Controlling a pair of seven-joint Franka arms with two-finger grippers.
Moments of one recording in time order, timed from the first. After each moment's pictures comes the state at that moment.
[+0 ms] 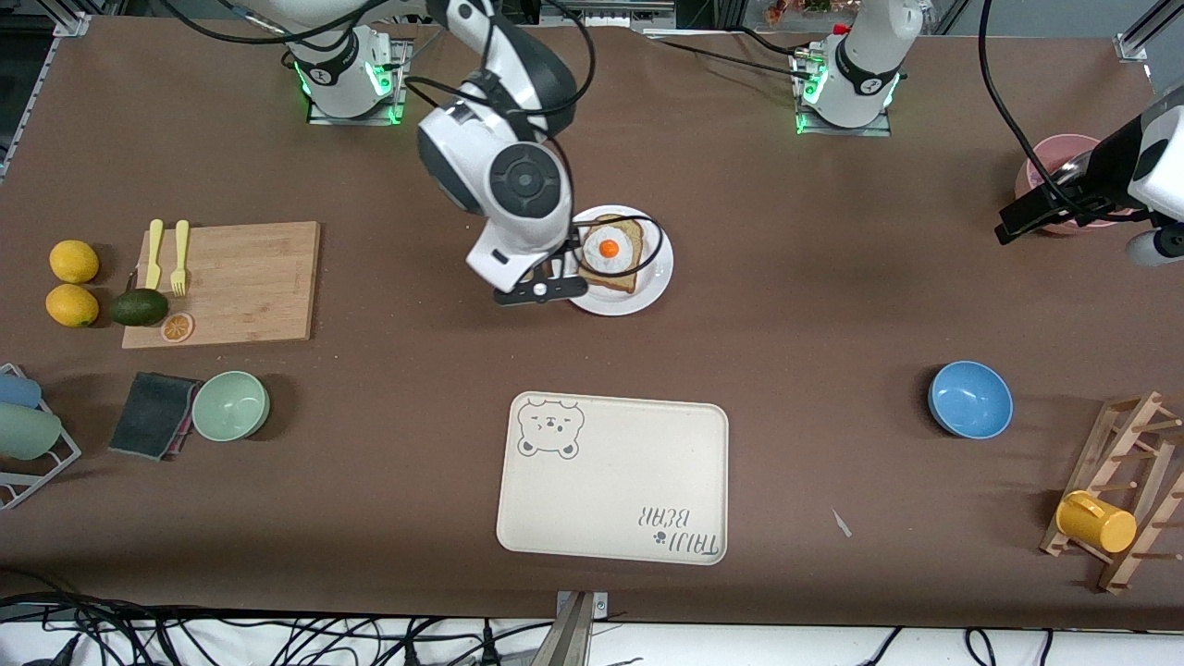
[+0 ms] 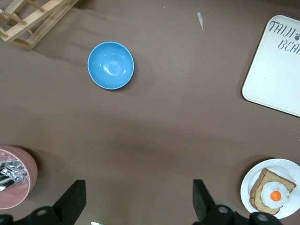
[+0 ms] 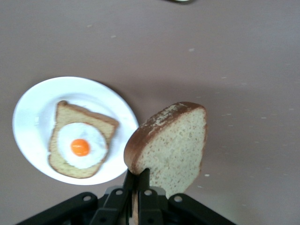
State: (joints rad) left arm -0.01 0.04 -0.03 -1.51 -0.01 1.49 -0.29; right arm 0.51 0.62 0.33 -1.33 -0.08 1.71 0.67
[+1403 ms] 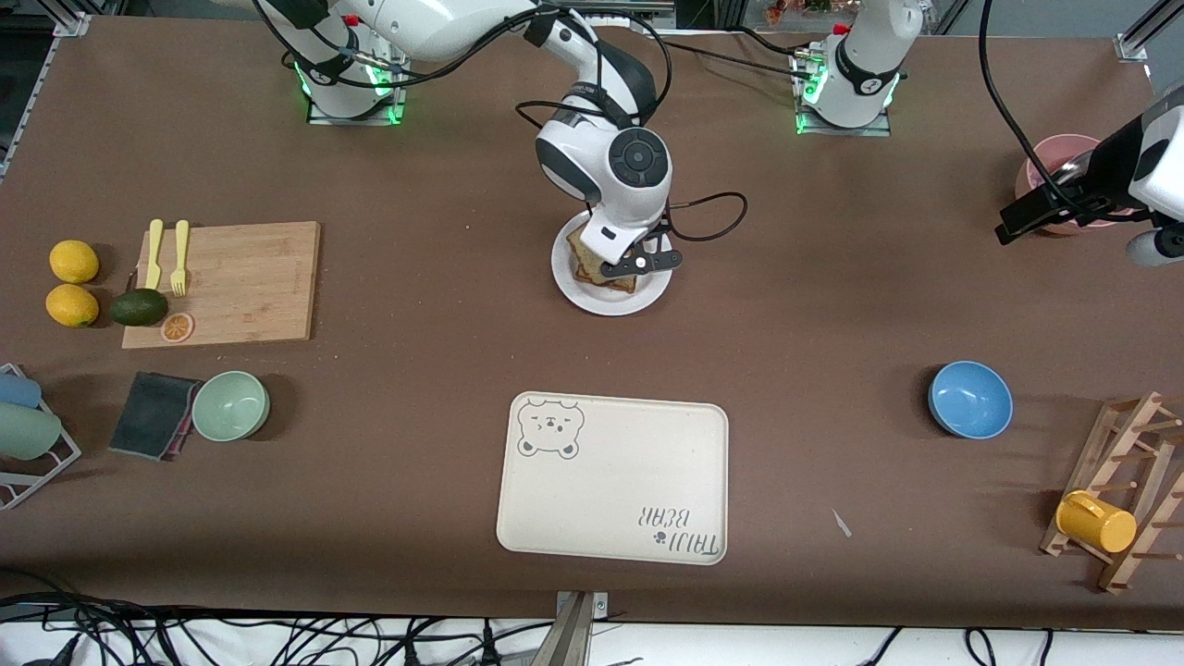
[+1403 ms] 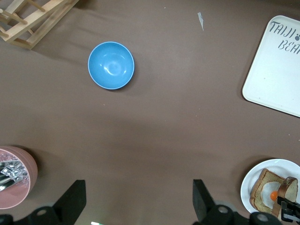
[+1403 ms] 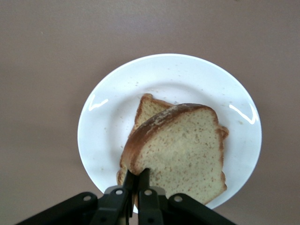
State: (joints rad) left arm -0.01 0.04 -0.02 -1.51 -0.01 1.49 -0.29; right arm 0.69 0.79 0.32 -1.32 -0.09 2.00 0.81
